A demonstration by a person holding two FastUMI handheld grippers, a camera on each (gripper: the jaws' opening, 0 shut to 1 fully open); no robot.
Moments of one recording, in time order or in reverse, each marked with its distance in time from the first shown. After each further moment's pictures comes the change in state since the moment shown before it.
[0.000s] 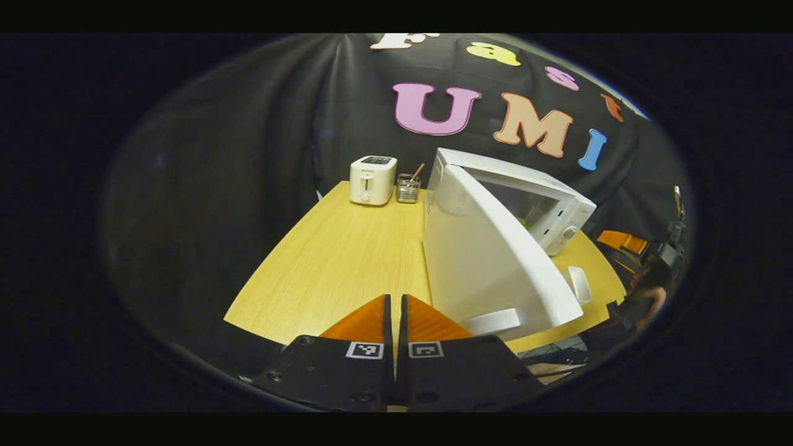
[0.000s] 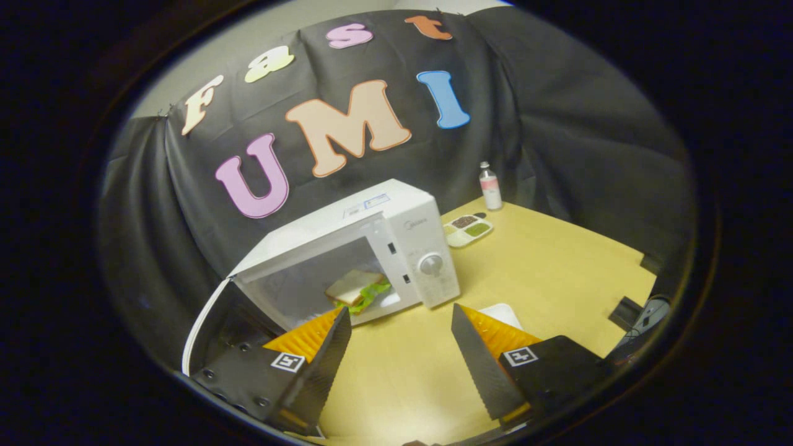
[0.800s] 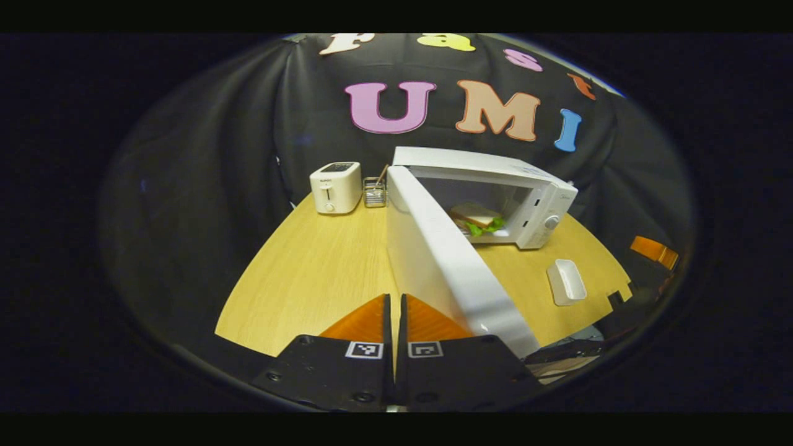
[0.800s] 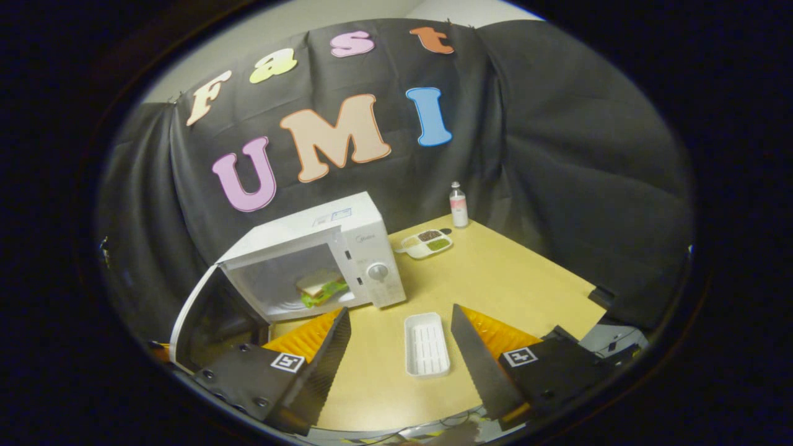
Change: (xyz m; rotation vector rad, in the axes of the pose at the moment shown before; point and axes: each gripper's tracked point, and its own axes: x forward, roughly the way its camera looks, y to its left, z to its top) left arm 0.021 -0.080 0.009 0.113 0.020 -0.009; right arm -0.048 -0.078 0.042 -0.089 0.008 -0.022
